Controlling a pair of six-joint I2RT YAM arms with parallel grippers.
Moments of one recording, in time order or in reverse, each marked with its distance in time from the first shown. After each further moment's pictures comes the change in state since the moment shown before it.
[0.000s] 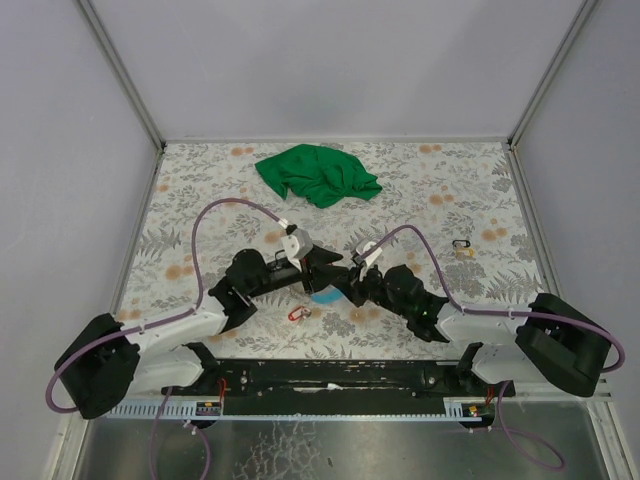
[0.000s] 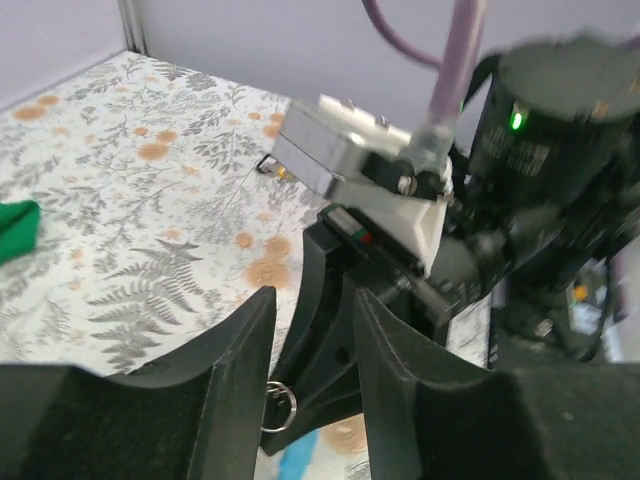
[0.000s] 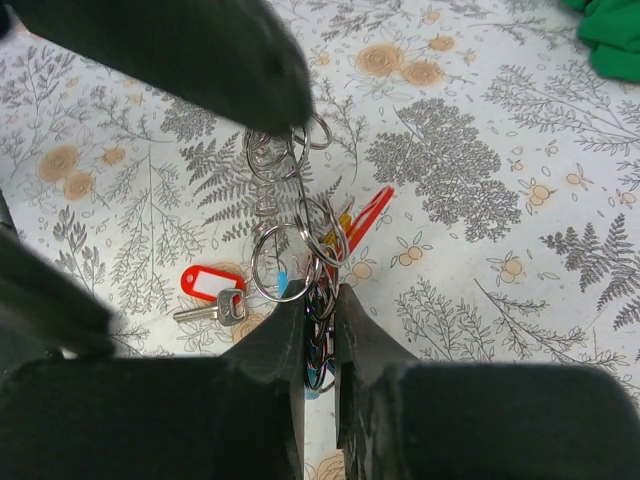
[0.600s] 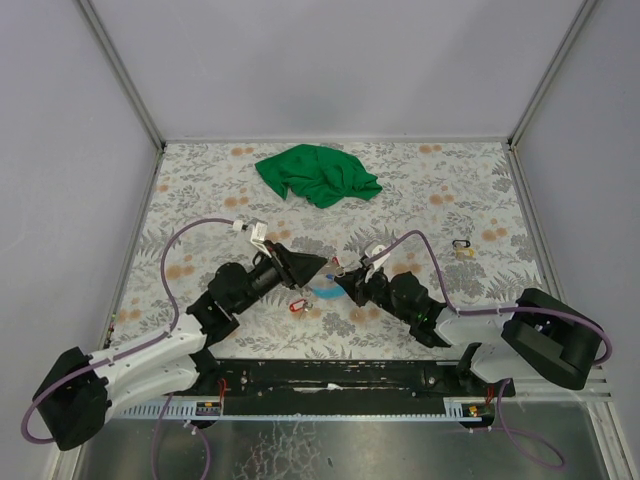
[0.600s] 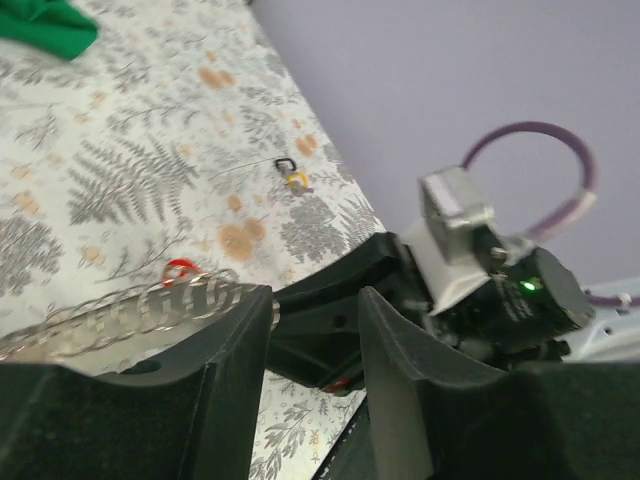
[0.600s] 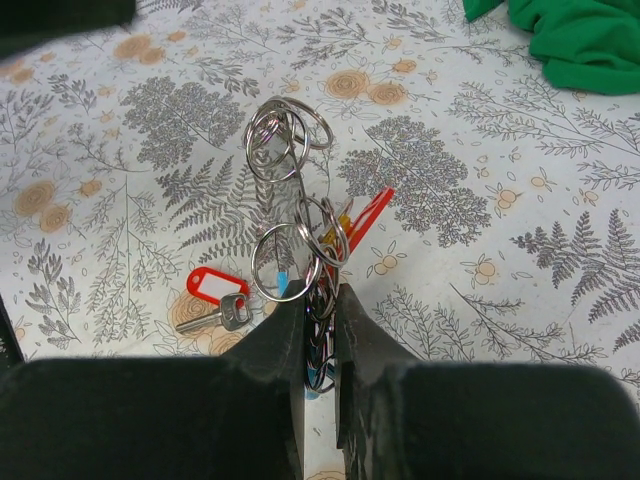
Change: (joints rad) left arm -0.006 -0.271 -0.097 -0.204 -0.418 -0.675; right arm 0.000 0.058 -0.090 0.232 0.081 0.012
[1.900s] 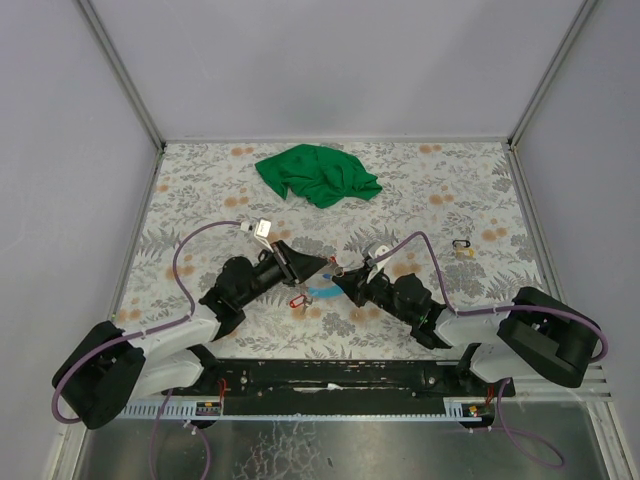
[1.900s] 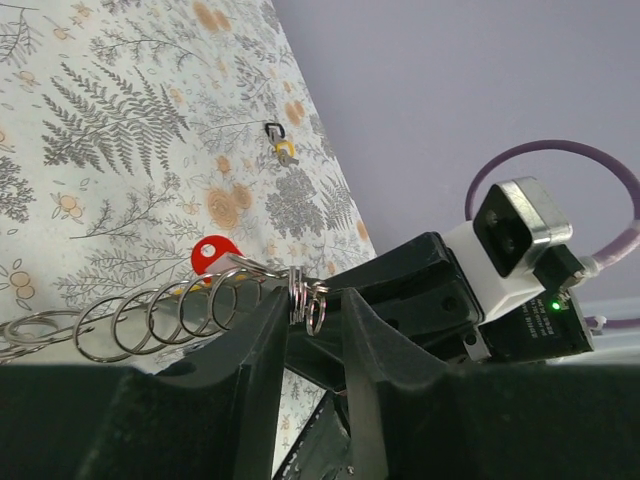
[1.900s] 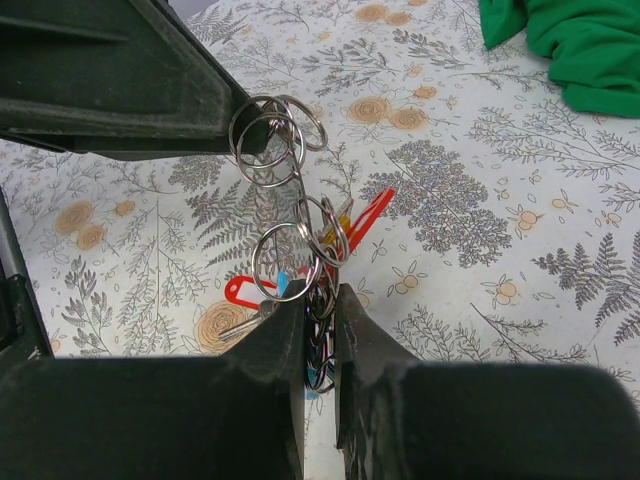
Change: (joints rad) left arm 0.123 0.222 -0.064 0.203 0.167 -0.220; right arm 0.000 0.020 -0.024 0.113 -0.031 0.032
